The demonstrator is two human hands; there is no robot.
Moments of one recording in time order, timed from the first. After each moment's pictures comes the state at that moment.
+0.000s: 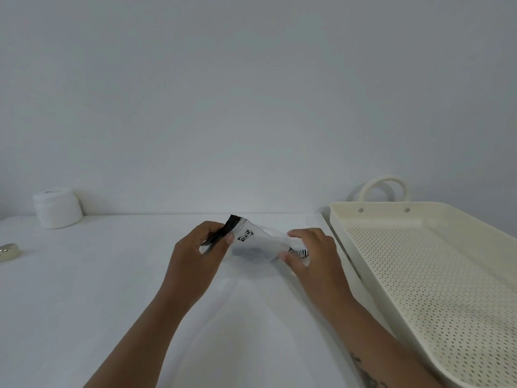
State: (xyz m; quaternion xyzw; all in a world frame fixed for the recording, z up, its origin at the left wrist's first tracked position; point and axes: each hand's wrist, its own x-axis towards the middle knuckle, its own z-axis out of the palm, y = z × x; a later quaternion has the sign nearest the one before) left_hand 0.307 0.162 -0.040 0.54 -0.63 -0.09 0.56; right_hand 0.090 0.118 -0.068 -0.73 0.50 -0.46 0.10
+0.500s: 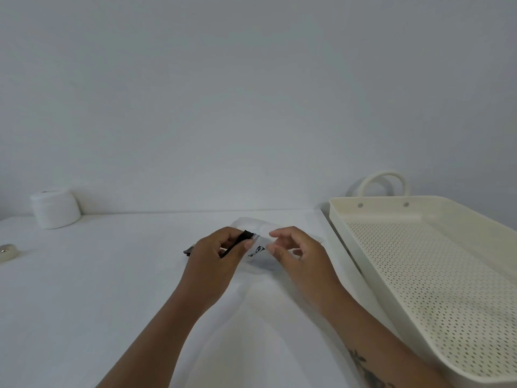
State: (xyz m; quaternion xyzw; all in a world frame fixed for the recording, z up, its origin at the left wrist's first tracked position) left_hand 0.284 0.165 -0.042 0.52 -0.64 -0.20 0.54; right_hand 0.109 0.134 -0.059 -0.68 0.40 -0.52 0.31
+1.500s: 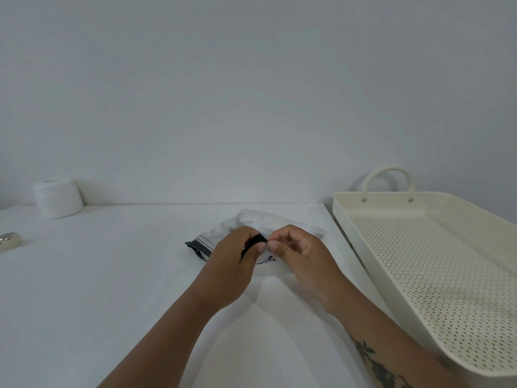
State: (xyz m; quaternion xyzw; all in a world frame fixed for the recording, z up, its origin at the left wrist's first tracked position) left_hand 0.272 0.159 -0.056 0.51 -0.72 -0.14 0.45; right_hand 0.109 0.142 -0.056 -0.69 0.37 -0.48 0.40
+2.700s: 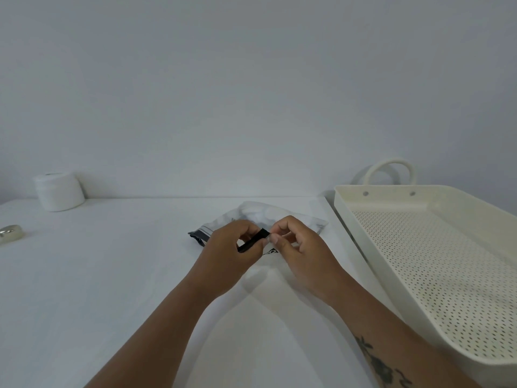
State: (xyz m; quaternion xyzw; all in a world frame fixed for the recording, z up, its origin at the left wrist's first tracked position) left_hand 0.280 0.161 -0.056 0.50 -0.71 -0.15 0.48; right_hand 0.113 0.143 -0.057 -0.74 0.37 -0.46 0.32
